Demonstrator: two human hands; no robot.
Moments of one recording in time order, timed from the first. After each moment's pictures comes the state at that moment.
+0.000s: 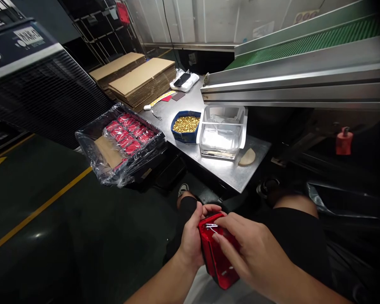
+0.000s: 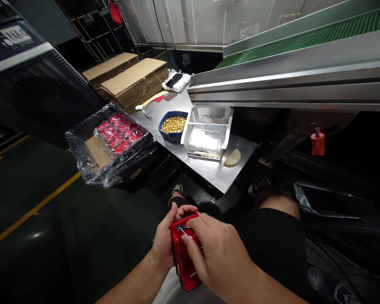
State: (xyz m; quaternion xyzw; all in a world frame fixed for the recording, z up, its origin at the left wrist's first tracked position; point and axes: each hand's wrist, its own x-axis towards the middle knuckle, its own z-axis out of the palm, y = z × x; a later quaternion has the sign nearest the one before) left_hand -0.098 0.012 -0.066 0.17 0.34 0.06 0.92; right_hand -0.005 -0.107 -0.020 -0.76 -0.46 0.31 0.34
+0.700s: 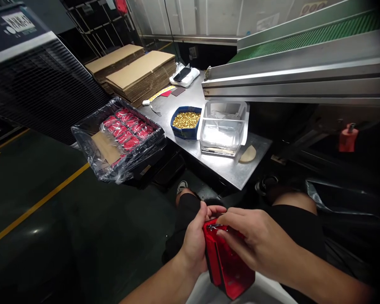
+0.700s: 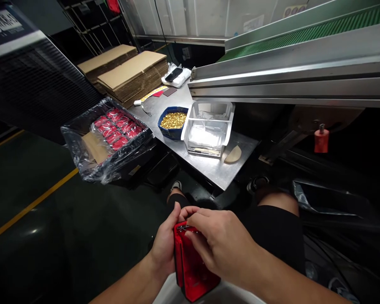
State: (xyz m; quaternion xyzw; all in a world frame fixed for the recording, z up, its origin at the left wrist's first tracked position) left_hand -0.099 0.003 -0.054 0.14 0.38 0.03 0.91; right_hand 0.015 -0.106 -0.016 -0.71 -0.52 0.33 0.34
